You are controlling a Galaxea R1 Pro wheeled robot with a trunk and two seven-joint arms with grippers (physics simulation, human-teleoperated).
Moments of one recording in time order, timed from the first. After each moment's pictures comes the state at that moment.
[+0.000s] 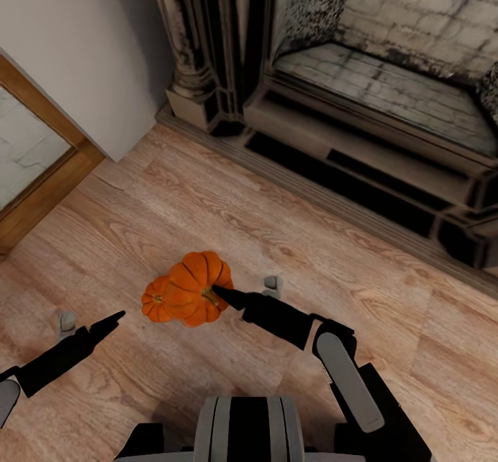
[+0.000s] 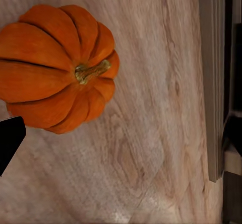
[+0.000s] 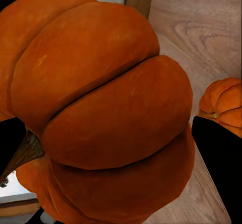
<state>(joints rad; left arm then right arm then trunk) -0.26 0.36 0.33 -1.16 0.79 0.67 -0.82 -0.42 0.03 0.37 -1.58 -0.97 0.65 0.30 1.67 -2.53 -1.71</state>
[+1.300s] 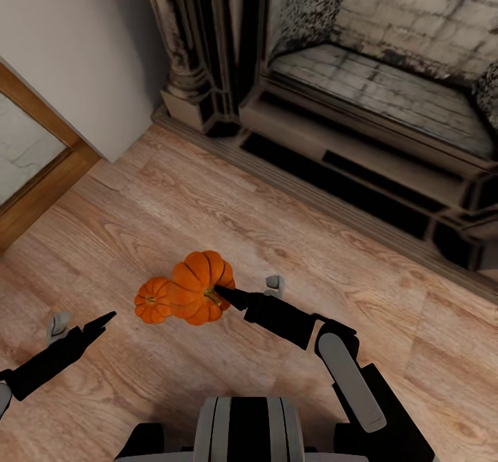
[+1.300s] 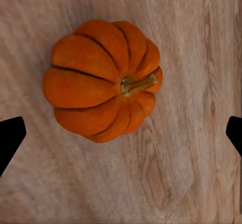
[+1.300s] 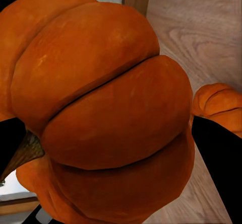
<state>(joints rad) -0.27 0.35 0.39 -1.15 0.81 0.67 -0.67 -0.42 0.02 0.37 -1.58 -0.96 0.64 0.31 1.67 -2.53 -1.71</state>
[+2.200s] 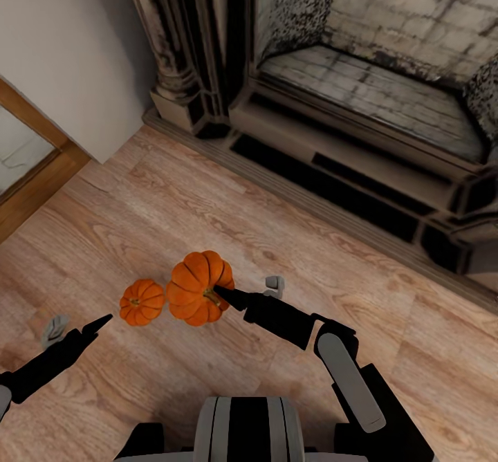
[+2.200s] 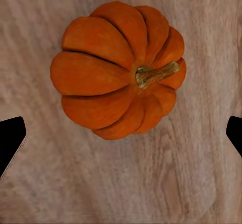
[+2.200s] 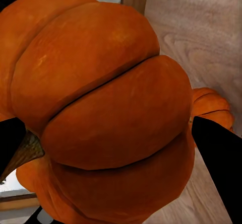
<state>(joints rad) -0.26 0.33 0.42 -1.15 0.81 0.65 -0.54 -0.42 0.02 0.37 -1.58 -0.96 0.64 0.31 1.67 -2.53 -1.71</state>
